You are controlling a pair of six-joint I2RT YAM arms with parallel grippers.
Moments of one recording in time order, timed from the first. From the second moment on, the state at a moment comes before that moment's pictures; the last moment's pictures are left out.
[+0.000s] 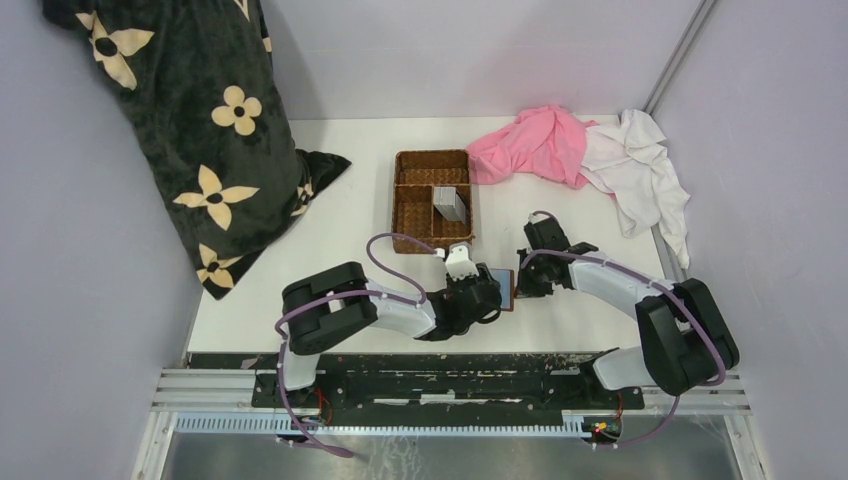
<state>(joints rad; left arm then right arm) -1.23 1.95 0.93 0.30 -0.67 -1.15 0.41 1.38 0.65 -0.41 -0.10 0.51</state>
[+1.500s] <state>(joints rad) -1.27 1.84 0.96 -0.11 -0.77 -1.13 0.41 1.53 0.76 -0.39 -0.13 0.46</state>
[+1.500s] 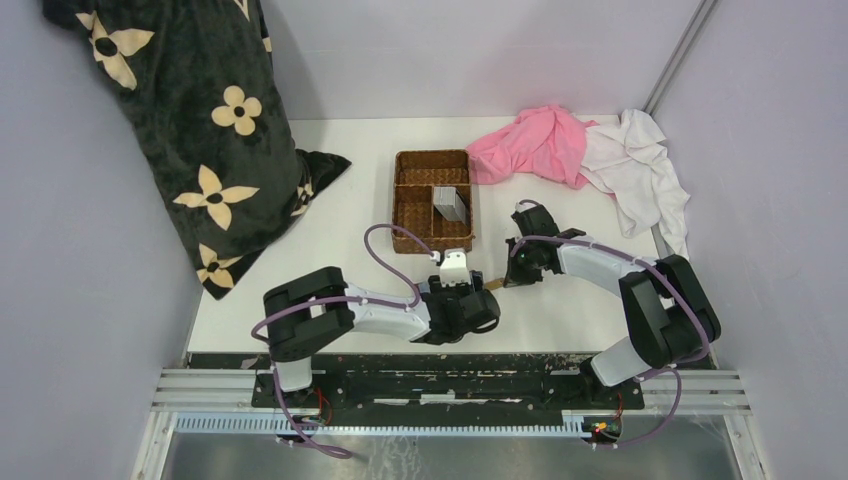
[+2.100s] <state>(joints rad) -1.27 1.70 0.82 -0.12 -0.76 -1.17 0.51 1.40 0.78 -0.46 -0.09 0.46</state>
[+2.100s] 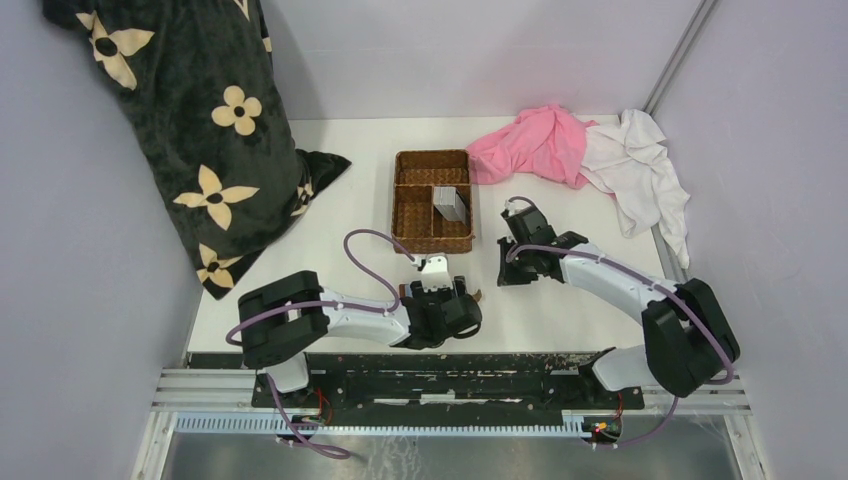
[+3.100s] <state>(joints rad) -1.28 1.65 0.71 0.01 -0.79 -1.21 0.81 1.64 0.93 -0.40 0.00 0.55</state>
